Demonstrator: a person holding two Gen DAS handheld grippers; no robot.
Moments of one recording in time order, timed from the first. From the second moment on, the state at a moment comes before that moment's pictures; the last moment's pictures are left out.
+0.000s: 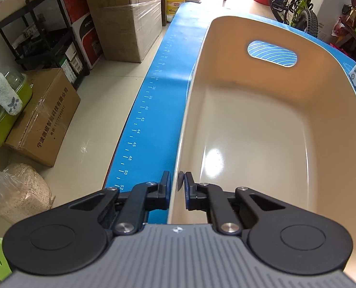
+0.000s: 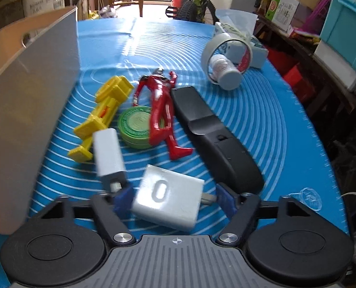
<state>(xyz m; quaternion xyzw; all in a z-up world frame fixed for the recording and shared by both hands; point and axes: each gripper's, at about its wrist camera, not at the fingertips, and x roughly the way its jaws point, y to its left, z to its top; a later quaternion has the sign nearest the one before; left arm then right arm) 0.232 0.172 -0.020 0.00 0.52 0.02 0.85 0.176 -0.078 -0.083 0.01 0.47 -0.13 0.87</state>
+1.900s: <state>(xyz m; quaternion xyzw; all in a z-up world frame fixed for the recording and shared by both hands) 0.231 0.177 -0.023 -0.01 0.53 0.01 0.85 0.243 0.072 0.009 -0.07 0.35 0.09 0.93</state>
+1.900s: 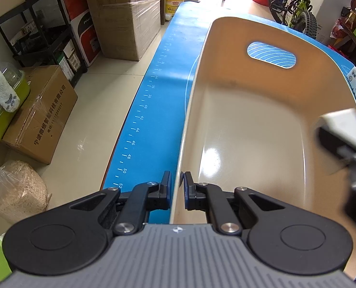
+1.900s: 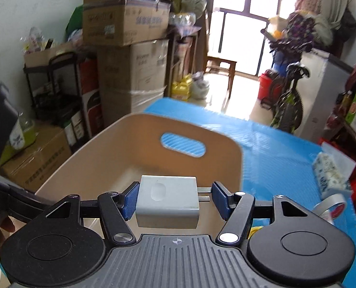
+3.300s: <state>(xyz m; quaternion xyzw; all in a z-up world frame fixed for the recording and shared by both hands) 0.233 0.176 -0.026 -0.01 0.53 0.01 0.85 0.240 -0.022 0.041 -0.03 0.40 0.03 0.92</state>
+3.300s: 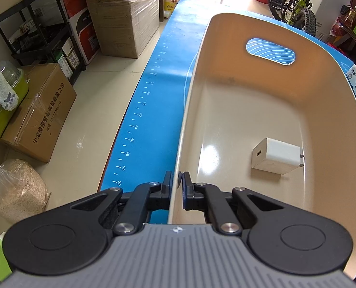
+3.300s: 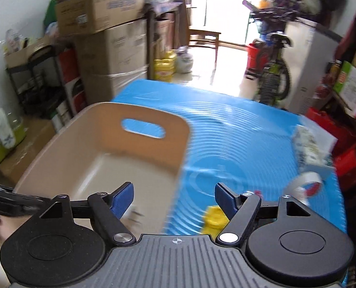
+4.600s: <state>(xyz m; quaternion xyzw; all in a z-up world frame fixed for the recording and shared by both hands) 0.232 0.175 -0.025 -0.01 0.53 0.01 0.85 0.214 -0.048 -0.073 -0.06 0.49 0.03 0.87</state>
